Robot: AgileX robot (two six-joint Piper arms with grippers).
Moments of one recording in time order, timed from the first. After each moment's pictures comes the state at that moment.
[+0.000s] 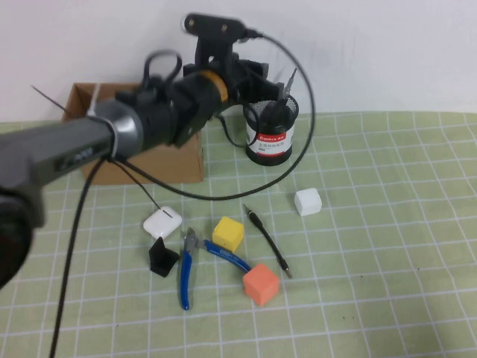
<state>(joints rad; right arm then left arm) -0.06 -0.01 0.03 0.03 0.38 -0.08 -0.53 2.13 -1.61 0.36 -0.14 -0.38</state>
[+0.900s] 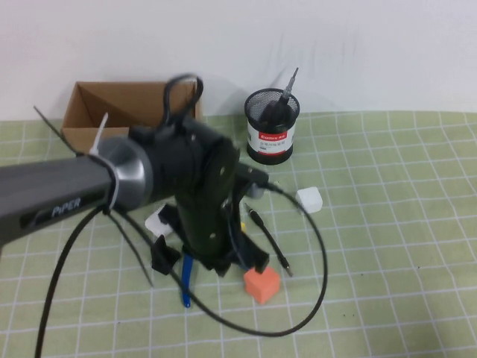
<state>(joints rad) -0.06 -0.01 0.03 0.03 0.38 -0.08 -0.73 1.91 -1.35 0.02 0.95 -0.07</state>
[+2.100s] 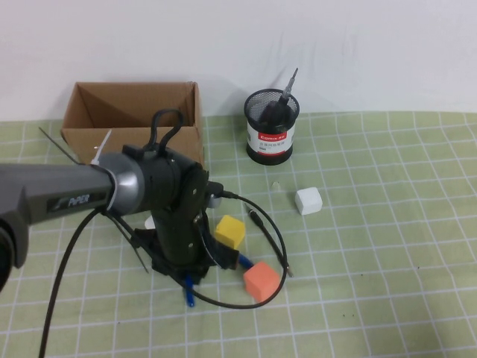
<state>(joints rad) -0.06 -0.01 0.03 0.03 0.38 -0.08 -0.61 2.04 -1.26 0.06 0.79 -0.27</state>
